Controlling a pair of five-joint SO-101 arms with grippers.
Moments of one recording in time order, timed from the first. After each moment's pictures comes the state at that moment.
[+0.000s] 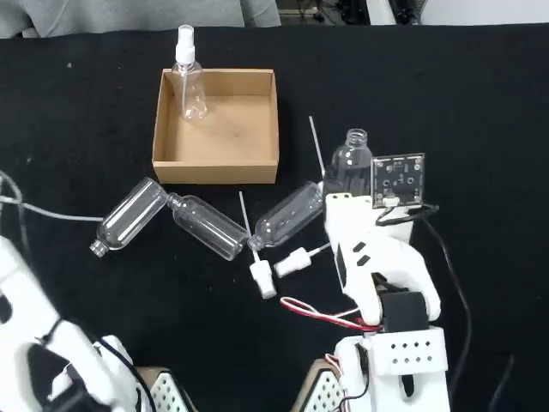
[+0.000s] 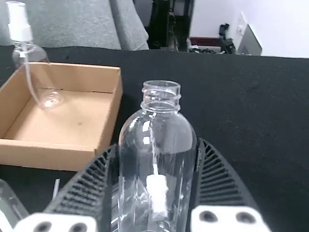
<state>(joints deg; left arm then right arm) -44.6 -38.5 31.3 50.4 39.4 -4.8 -75.0 69.9 37.2 0.0</state>
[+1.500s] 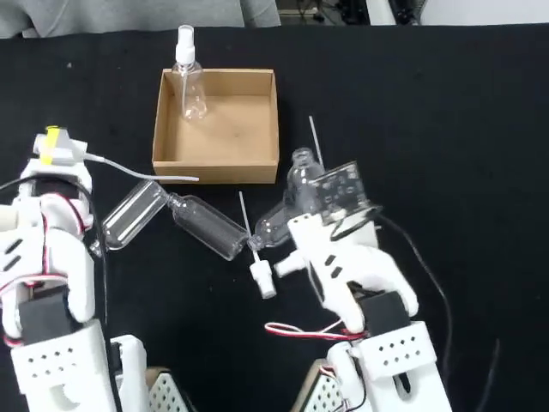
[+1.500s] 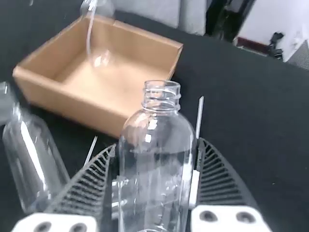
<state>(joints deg) -19.8 -76.1 54.2 37.2 61.4 -16.8 -75.0 75.2 37.2 10.3</state>
